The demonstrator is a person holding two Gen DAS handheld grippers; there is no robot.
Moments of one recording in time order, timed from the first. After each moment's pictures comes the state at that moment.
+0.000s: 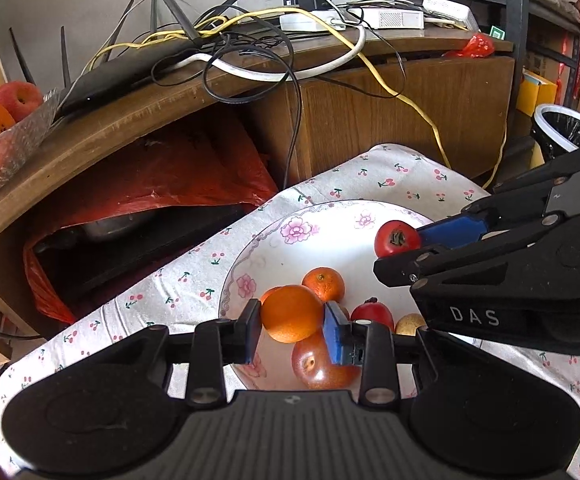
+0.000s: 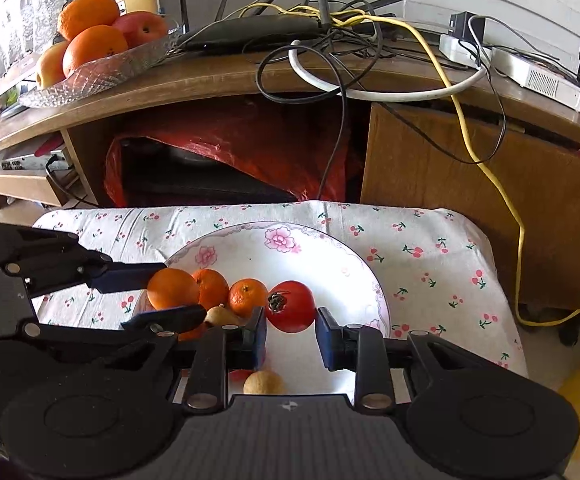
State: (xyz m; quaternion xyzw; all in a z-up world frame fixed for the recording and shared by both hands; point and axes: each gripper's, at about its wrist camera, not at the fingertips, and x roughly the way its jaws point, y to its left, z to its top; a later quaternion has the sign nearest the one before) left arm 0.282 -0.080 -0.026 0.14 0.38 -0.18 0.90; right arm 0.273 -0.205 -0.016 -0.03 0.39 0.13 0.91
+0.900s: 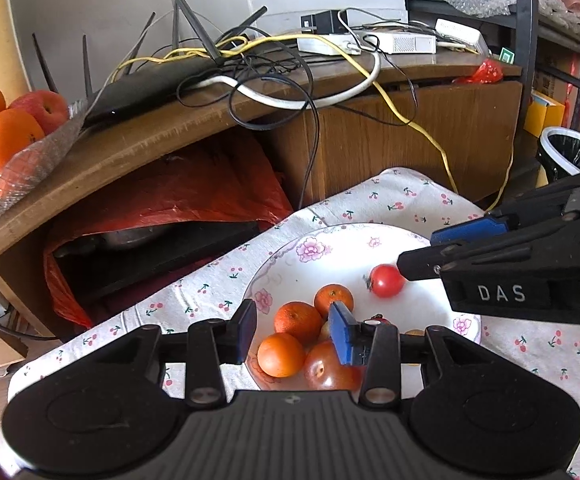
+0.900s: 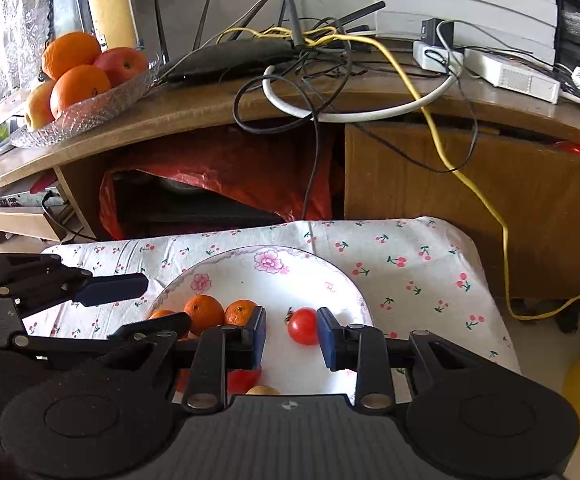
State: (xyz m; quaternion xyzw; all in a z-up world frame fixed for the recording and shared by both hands) left arm 0.273 -0.071 -0.006 0.12 0.36 -0.16 0.91; right arm 0.267 -0.216 -0.001 0.00 0.38 0.11 0.92
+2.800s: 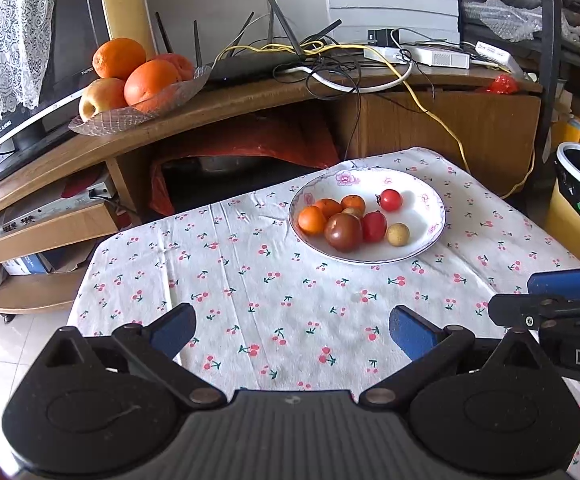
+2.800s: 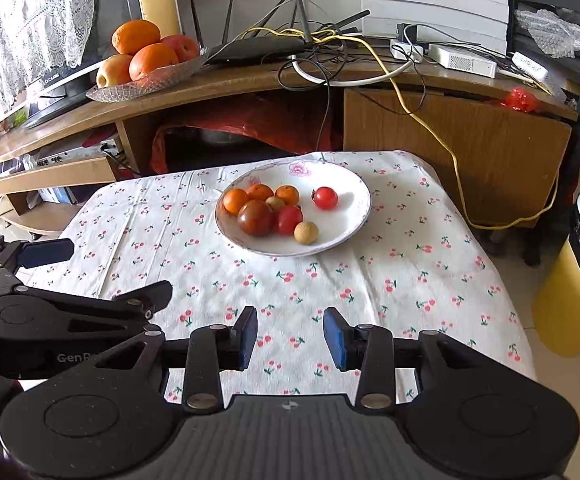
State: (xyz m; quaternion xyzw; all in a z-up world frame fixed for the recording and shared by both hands) left arm 0.107 -0.043 0.013 0.08 0.35 -0.04 0.93; right arm 0.091 -0.199 0.014 0.00 0.38 0.08 0.92
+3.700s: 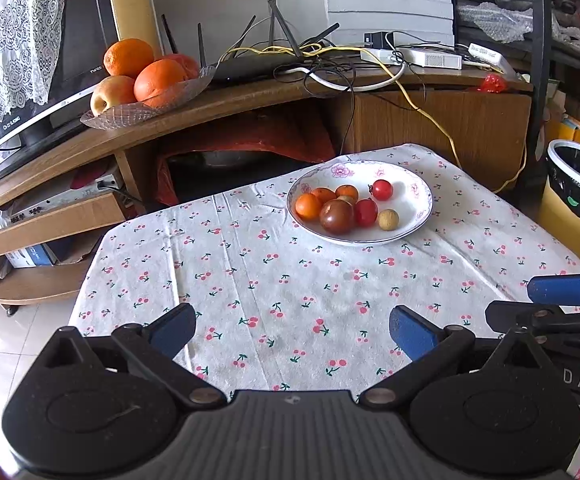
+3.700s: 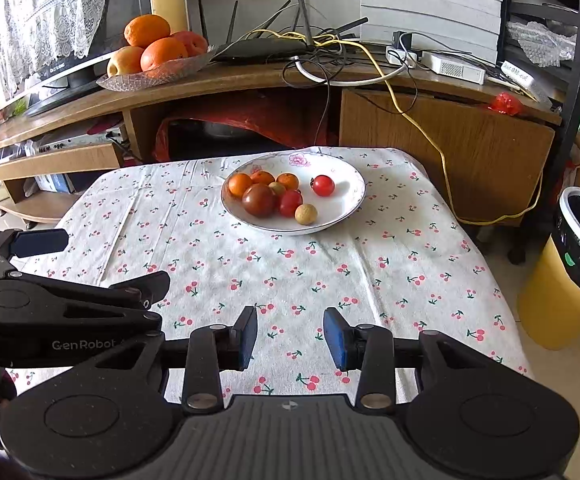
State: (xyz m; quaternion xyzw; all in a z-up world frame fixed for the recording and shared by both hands) left arm 0.075 -0.042 0.014 0.08 0.35 -0.04 0.93; right arm 0.055 -0.187 0.012 -0.02 0.37 0.07 0.93
